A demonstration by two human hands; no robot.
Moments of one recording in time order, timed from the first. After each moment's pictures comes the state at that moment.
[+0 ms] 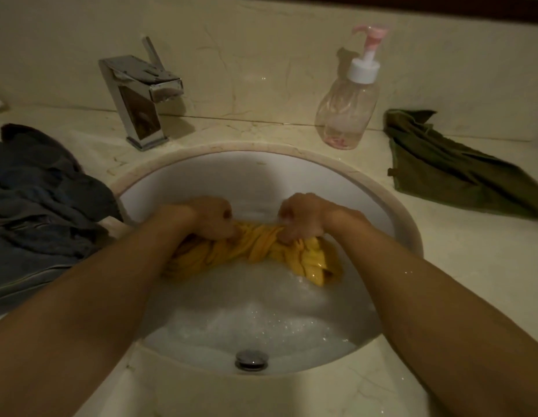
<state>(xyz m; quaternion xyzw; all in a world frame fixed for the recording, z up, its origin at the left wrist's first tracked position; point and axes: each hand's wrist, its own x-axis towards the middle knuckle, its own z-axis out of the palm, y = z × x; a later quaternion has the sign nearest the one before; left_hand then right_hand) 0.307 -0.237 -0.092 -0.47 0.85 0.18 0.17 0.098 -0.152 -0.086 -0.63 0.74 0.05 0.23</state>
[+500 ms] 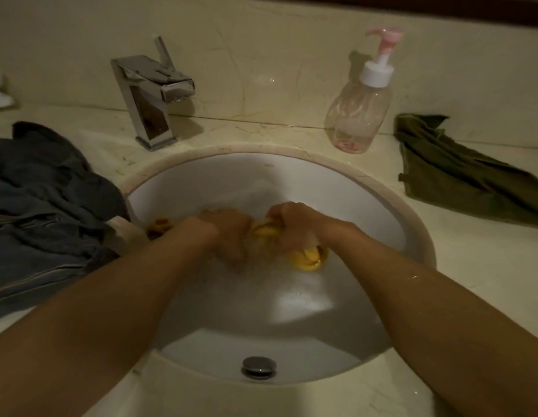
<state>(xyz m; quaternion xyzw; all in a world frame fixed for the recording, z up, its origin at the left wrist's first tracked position) 0.291 -0.223 -0.108 -0.38 0.90 0.11 0.21 0.119 -0.154 -0.099 -0.68 0.69 -0.01 0.26</state>
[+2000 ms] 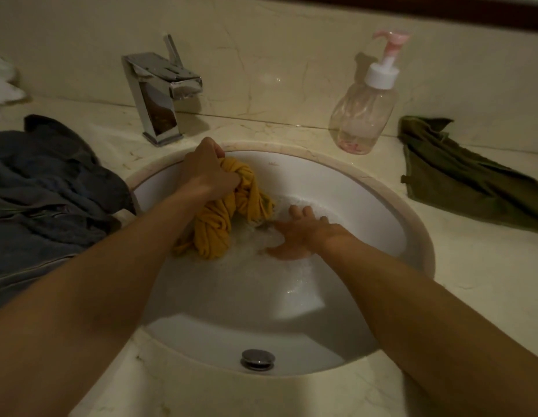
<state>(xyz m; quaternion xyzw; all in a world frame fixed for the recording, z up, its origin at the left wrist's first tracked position) 0.303 -0.250 -0.069 -0.59 0.72 0.24 -0.28 0.130 -0.146 -0.114 -0.65 0.72 0.18 0.17</state>
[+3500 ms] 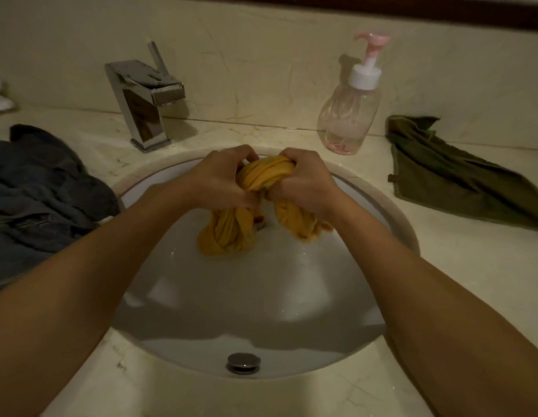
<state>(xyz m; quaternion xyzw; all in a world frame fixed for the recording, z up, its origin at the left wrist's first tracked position) 0.291 -0.224 -0.035 -0.36 0.87 0.30 -0.16 0.113 -0.151 -0.044 -0.58 0.63 -0.42 0.29</state>
